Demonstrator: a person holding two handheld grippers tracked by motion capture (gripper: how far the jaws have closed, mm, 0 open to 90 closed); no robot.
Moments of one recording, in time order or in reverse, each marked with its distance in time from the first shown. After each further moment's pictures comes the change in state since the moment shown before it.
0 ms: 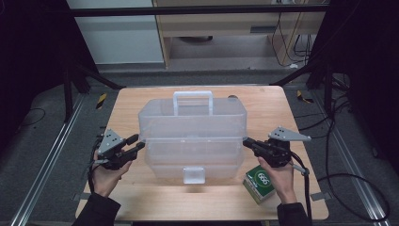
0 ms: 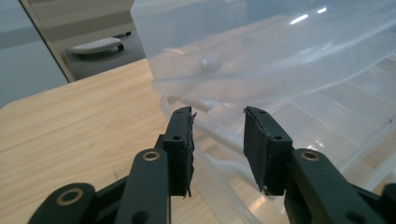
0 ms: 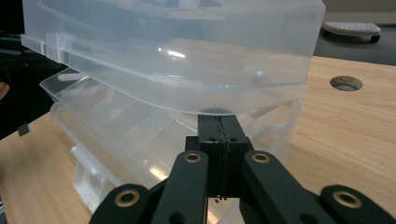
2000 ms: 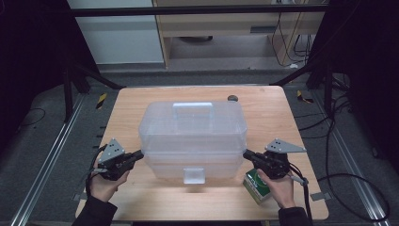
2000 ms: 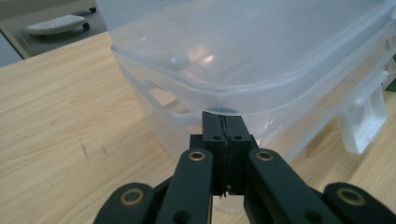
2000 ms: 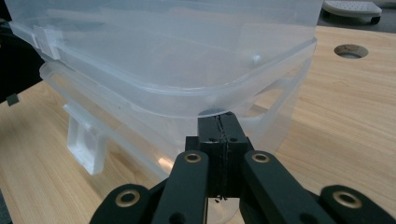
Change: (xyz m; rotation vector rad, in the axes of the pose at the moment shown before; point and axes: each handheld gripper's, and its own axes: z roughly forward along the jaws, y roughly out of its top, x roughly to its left) left arm -0.008 -0.018 -0.013 0.092 -0.119 0.023; right arm 0.007 -0.031 -0.002 0.069 -0.019 -0.018
